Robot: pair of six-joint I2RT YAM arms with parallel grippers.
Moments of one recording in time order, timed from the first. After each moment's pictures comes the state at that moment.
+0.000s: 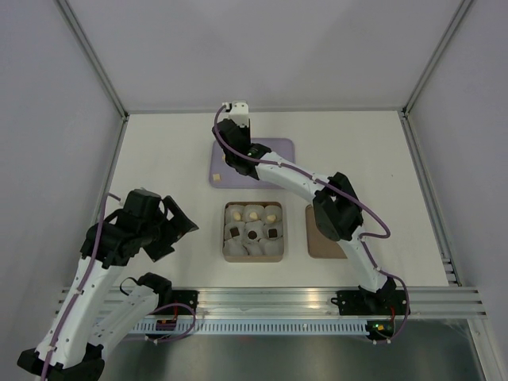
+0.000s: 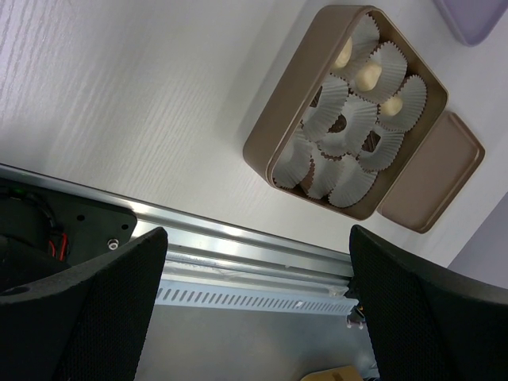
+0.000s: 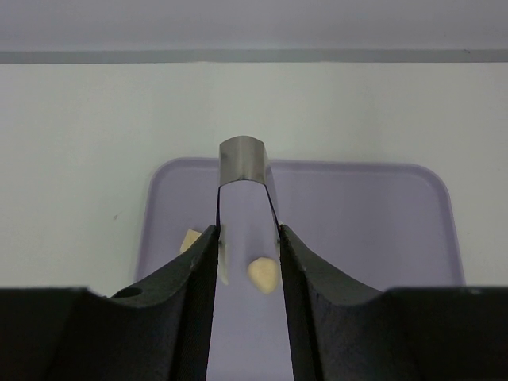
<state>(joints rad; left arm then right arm) -0.38 0.71 0.99 -1.28 -0.02 -1.03 0.84 2.28 2.03 -0.19 0.78 0.35</state>
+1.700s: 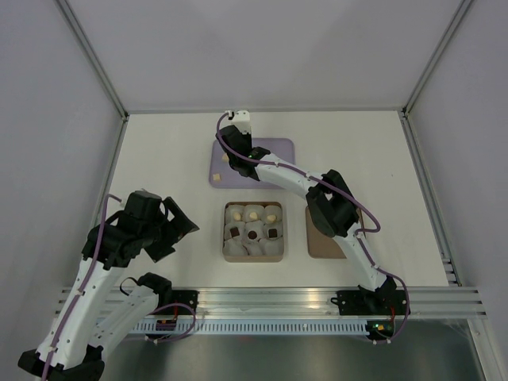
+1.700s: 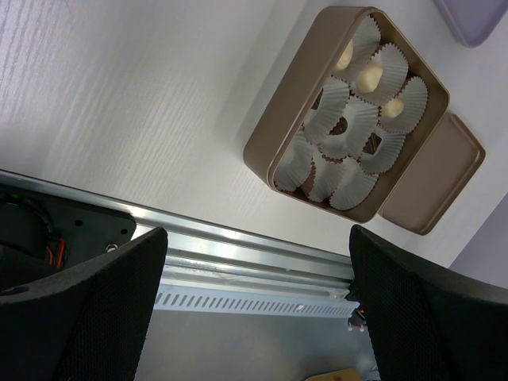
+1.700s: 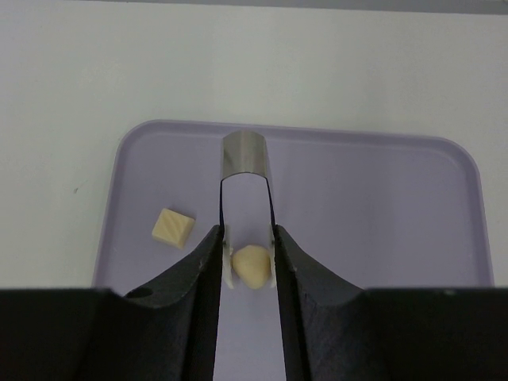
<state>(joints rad) -0.38 0.70 0.96 -1.25 -0.03 -1.03 0.81 2.34 2.00 -0.19 0.71 0.37</state>
